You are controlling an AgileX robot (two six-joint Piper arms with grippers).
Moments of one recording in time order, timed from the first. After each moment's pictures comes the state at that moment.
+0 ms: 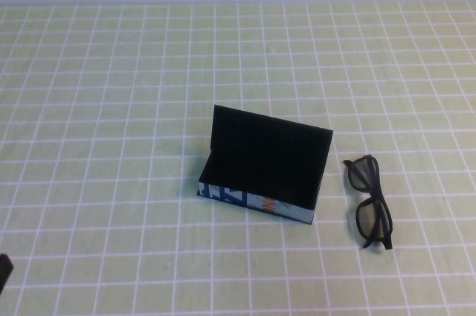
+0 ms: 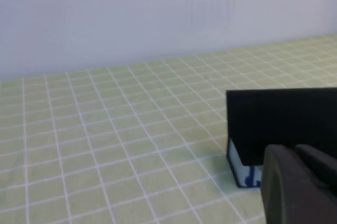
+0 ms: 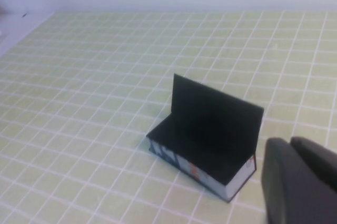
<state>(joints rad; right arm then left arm) 0.32 0.37 -0.60 0.48 0.61 -0.18 -0.11 -0.01 -0.25 -0.64 0.54 0.59</state>
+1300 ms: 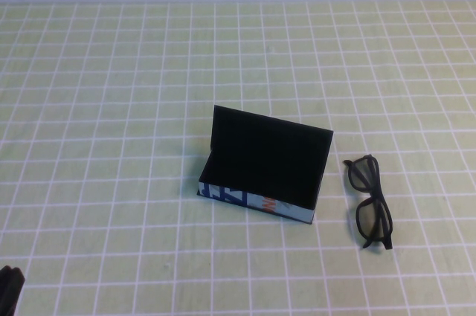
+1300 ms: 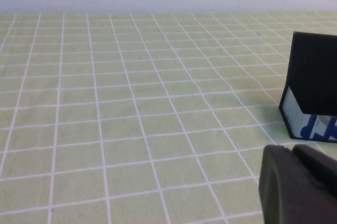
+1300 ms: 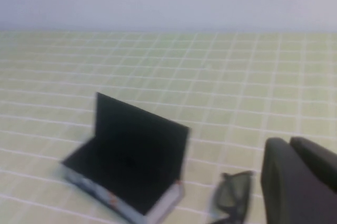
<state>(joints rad) 0.34 0.49 -0.42 0.44 0.21 -0.24 -0.11 -0.01 0.02 -0.69 0.28 0.62</state>
